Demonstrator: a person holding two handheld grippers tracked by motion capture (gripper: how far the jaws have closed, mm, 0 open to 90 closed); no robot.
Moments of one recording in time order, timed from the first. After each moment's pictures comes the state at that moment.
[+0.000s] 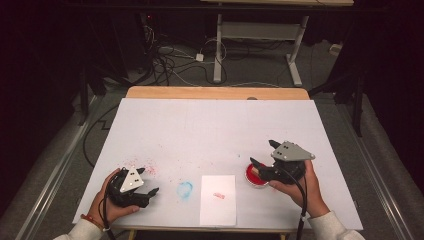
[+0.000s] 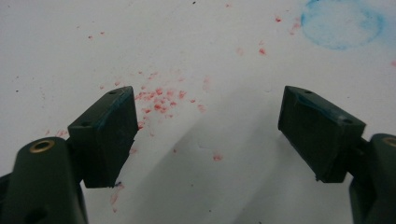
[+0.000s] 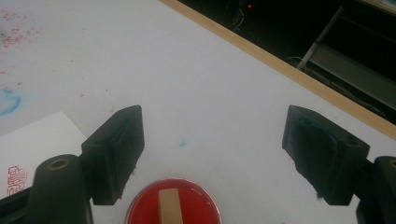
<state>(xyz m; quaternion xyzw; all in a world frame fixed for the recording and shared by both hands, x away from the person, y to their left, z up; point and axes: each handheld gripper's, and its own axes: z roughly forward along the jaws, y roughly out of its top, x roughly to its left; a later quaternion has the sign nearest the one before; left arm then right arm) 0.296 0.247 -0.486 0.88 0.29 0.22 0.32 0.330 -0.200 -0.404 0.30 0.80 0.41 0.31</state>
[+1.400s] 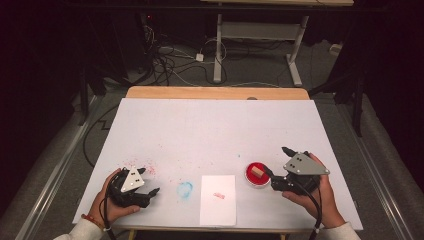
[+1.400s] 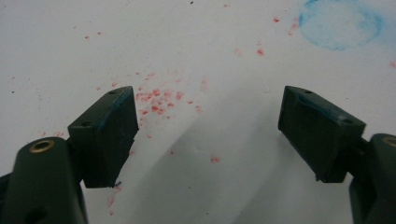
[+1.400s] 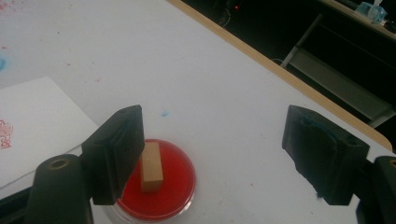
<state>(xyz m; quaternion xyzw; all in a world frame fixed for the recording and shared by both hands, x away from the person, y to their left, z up) 0.296 0.245 -0.487 0.88 0.29 0.22 0.32 0.305 -0.229 -0.411 0.29 0.80 0.39 0.35</state>
